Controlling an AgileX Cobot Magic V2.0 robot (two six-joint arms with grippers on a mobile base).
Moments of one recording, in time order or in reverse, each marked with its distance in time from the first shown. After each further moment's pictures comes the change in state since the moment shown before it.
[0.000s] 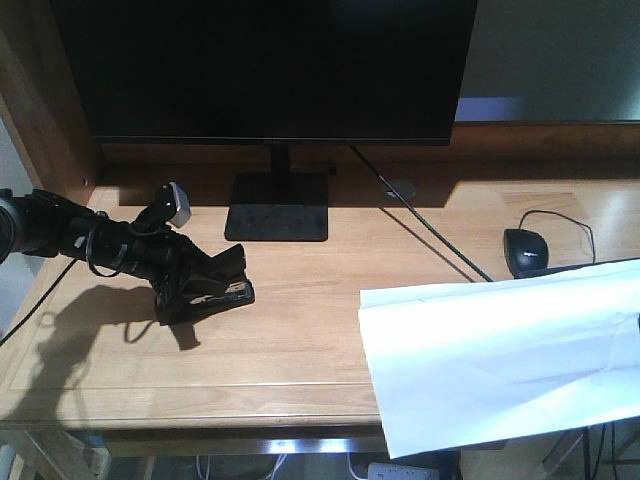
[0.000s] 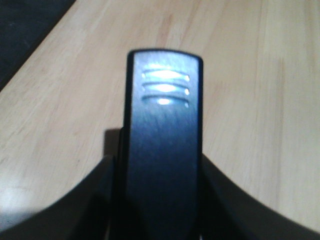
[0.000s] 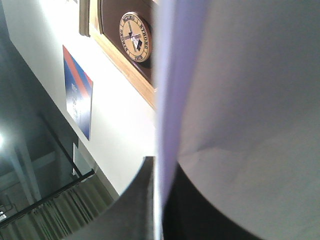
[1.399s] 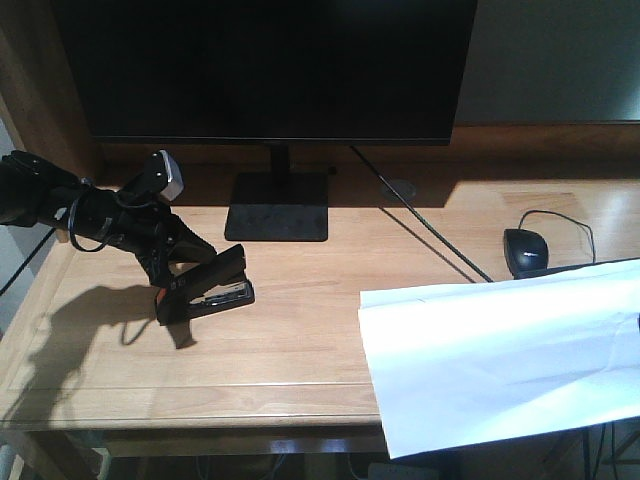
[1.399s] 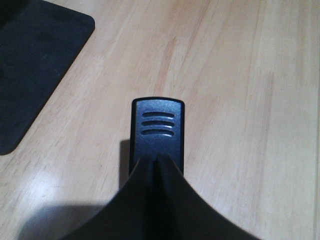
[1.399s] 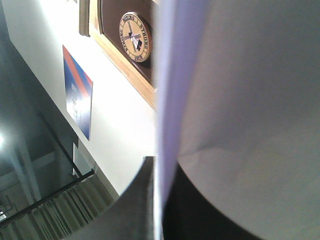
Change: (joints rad) left arm -0.001 -0.133 0.000 0.110 -0.005 -0.073; right arm 0.000 0.000 0.000 0.000 0.000 0.000
